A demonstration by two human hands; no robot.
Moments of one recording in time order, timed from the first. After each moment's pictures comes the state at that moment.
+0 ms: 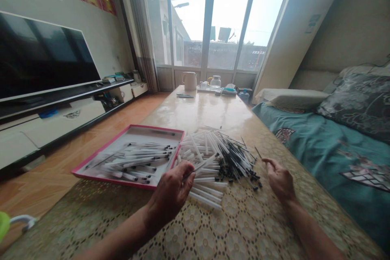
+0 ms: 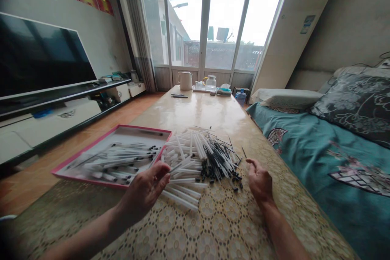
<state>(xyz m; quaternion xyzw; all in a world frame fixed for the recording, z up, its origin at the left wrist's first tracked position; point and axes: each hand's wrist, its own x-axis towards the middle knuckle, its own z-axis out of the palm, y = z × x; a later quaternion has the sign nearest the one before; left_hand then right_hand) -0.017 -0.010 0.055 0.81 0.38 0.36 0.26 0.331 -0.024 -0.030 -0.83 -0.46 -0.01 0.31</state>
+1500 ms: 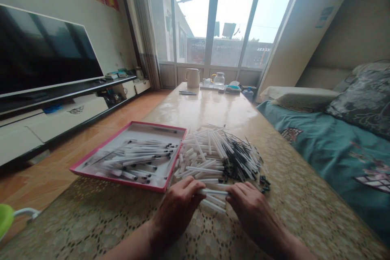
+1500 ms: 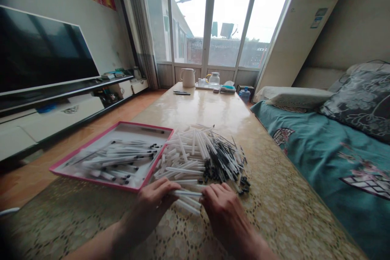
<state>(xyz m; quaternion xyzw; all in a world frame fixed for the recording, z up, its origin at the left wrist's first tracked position) -0.010 -0.017 0.007 0.87 0.33 0.32 0.16 0.209 -0.062 0.003 -0.49 -0.83 -0.05 0.26</state>
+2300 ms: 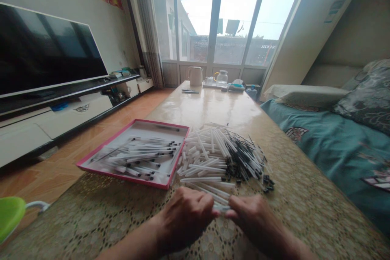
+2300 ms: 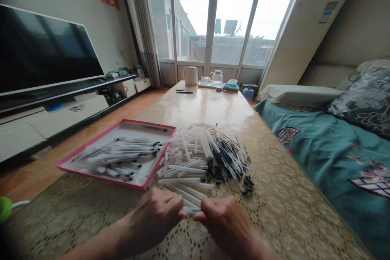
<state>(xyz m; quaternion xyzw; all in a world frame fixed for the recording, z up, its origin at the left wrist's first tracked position) -0.008 -0.026 0.022 0.94 0.24 0.23 0.08 0.217 -0.069 -0.012 -0.47 -0.87 0.00 0.18</state>
